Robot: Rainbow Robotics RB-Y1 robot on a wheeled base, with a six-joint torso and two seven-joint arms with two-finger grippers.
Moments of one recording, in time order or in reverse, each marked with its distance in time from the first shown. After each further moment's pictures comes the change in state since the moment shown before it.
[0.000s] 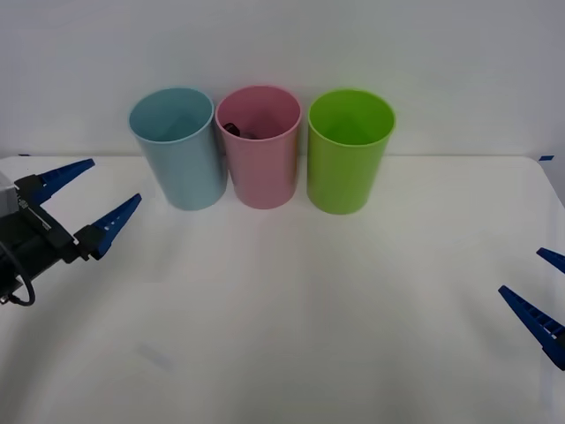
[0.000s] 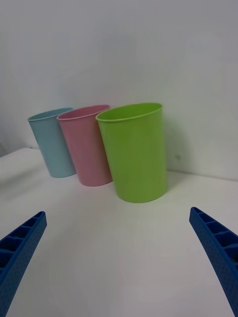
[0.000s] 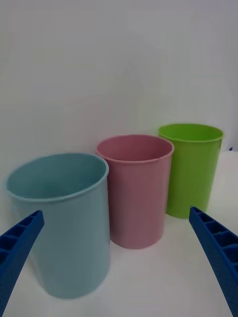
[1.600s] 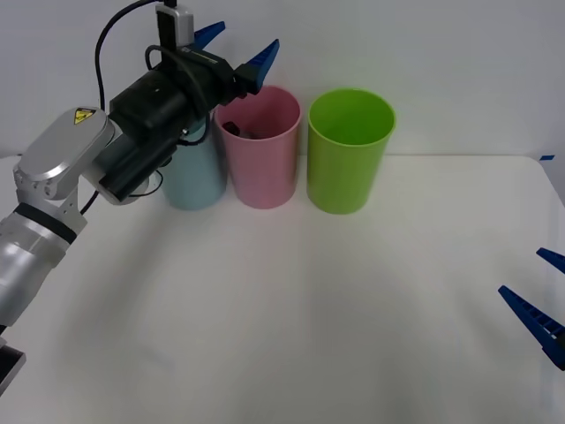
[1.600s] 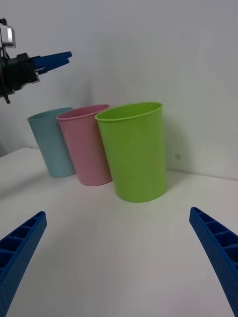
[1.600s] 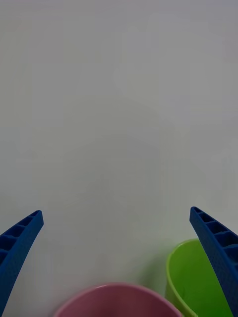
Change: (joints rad) right arm 0.000 0.000 0.000 0.000 0.000 0.000 0.000; left arm -0.869 -0.191 -0.477 0.424 0.016 0.451 0.072
